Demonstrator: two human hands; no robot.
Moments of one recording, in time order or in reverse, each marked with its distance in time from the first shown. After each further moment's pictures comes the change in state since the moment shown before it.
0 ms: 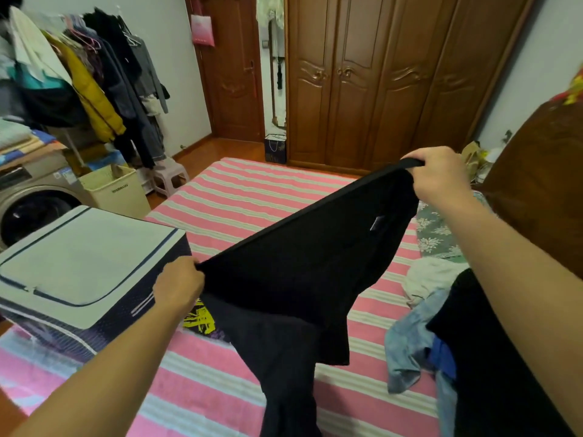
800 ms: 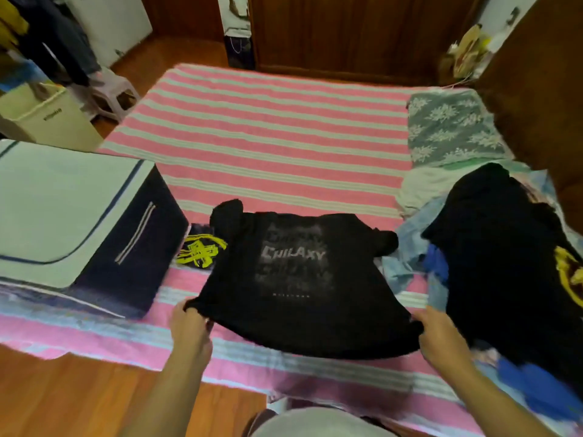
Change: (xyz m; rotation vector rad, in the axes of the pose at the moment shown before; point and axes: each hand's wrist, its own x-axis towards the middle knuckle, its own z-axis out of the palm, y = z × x) left_hand -0.086 -0.106 0.135 -1.134 -0.145 -0.692; right_hand -0.335 0.216 0.168 -0.346 -0.485 0.395
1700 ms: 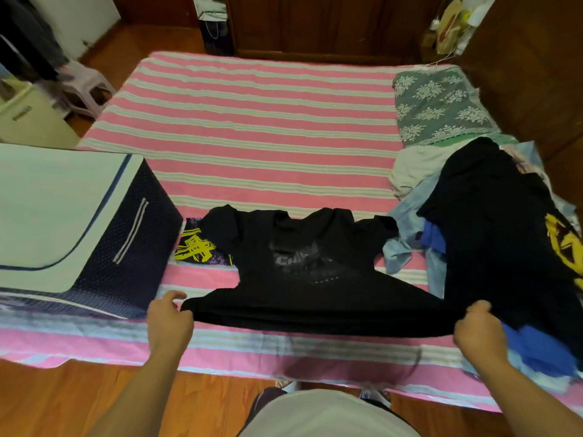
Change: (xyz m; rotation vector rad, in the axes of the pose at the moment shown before) left_hand 0.058 0.007 -0.065 0.970 -0.054 0.460; right_hand -0.038 0.012 -0.013 0.333 0.152 0.609
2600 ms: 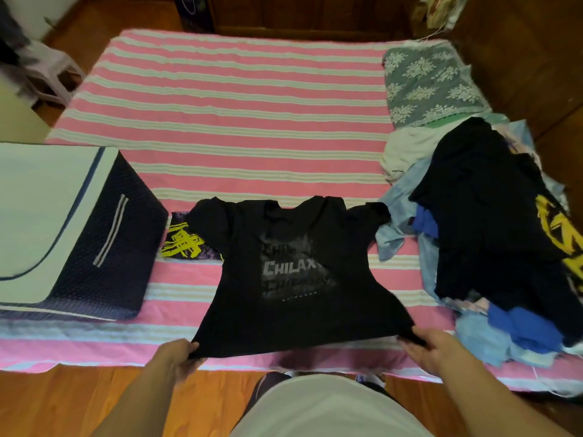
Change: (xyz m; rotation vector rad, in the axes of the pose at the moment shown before) left_hand -0.006 -0.038 0.038 -0.567 -0.402 -0.877; right_hand -0.038 -0.001 0.044 0.997 -0.441 0.884
